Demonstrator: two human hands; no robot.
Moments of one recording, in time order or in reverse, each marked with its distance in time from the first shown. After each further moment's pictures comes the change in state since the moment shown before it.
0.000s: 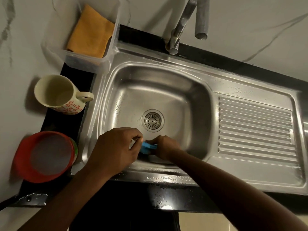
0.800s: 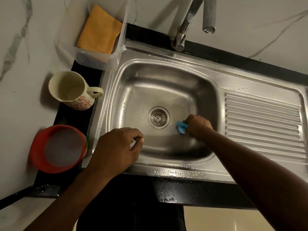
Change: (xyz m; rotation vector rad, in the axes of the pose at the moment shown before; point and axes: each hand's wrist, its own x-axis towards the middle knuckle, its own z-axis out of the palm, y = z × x) left_hand -0.023 -0.011 -0.007 -0.011 0.016 -0.024; right_hand -0.001 0.063 -0.080 -0.103 0.149 0.273
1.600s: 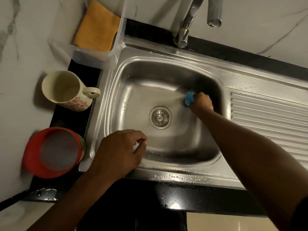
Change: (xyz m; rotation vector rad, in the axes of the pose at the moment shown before) left_hand 0.007 0.004 0.010 0.021 -0.019 -0.025; right_hand 0.069 -0.011 -0.035 0.393 0.272 0.198
